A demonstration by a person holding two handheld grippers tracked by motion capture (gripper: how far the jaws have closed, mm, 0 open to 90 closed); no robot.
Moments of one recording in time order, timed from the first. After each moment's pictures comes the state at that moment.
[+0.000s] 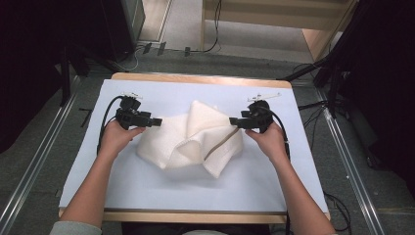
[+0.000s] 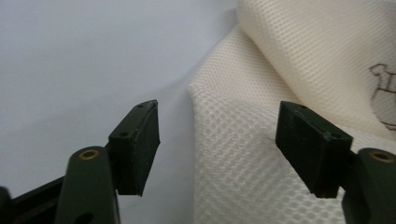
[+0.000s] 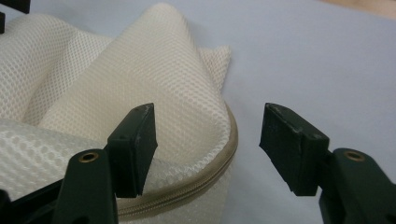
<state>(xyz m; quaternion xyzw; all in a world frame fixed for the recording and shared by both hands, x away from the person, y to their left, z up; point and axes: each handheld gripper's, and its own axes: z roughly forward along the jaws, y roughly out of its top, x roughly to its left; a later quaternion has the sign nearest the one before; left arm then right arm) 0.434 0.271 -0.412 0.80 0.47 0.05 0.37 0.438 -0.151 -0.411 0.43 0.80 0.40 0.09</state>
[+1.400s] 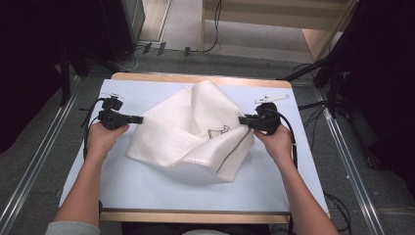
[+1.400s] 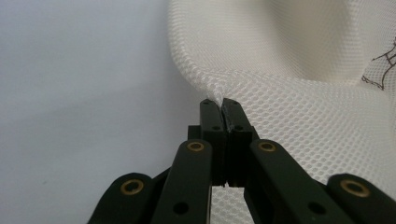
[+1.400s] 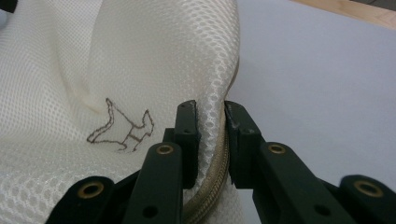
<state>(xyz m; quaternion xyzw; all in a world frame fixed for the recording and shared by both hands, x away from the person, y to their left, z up) 0.427 0.324 -0.411 0.77 0.52 0.02 0.38 0.426 -0.171 -0.402 0.42 0.80 0.41 0.10</state>
